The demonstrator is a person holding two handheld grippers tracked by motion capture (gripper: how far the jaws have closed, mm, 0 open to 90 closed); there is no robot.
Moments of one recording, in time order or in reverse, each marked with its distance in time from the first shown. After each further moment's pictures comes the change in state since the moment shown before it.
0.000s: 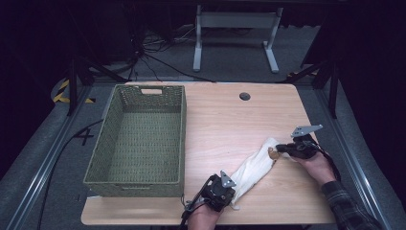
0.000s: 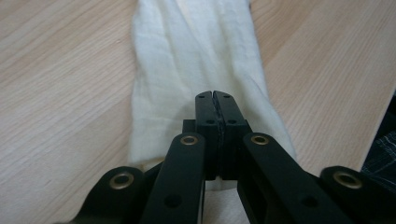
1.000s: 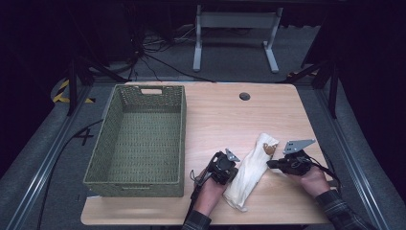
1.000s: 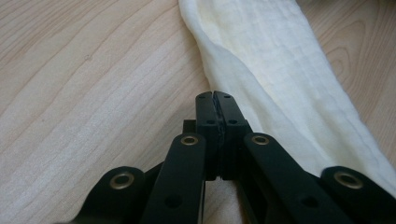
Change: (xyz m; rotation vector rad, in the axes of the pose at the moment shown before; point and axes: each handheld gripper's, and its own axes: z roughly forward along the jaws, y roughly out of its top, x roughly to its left) left arm 0.044 0.051 0.033 0.003 0.018 0.020; right arm 0.064 -0.007 -0.004 0.003 0.143 -0.085
